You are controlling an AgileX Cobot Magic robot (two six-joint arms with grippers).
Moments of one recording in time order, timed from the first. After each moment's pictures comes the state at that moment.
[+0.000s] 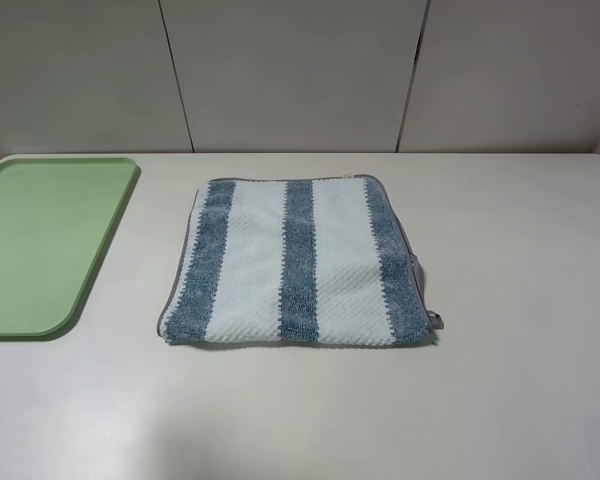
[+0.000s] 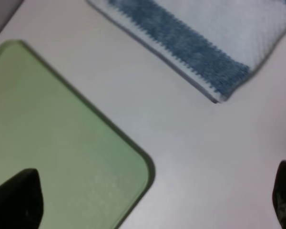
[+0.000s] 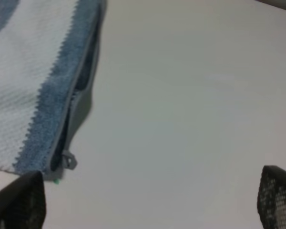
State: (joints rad) left arm -0.62 0.81 -0.88 0.21 1.01 0.32; right arm 0.27 0.83 -0.90 -0.09 1.01 -0.09
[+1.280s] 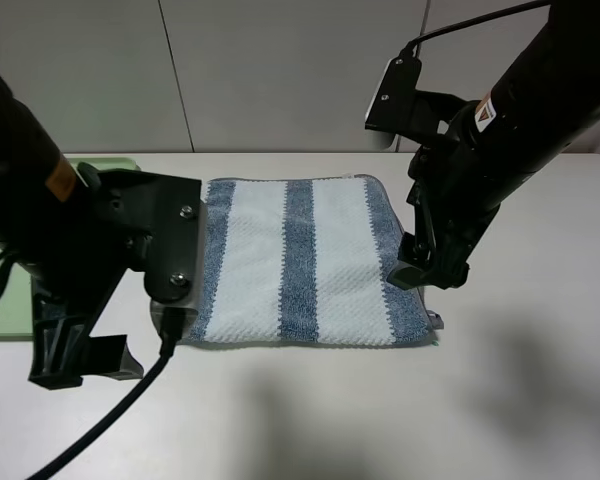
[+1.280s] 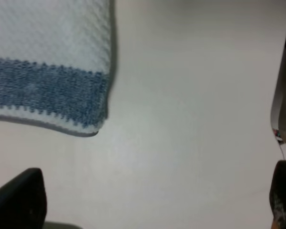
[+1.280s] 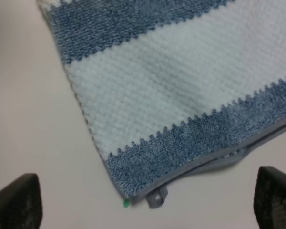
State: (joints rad) left arm -0.81 1.40 -0.89 0.07 0.88 0.65; right arm 0.64 1.45 -0.99 0.06 0.86 -0.67
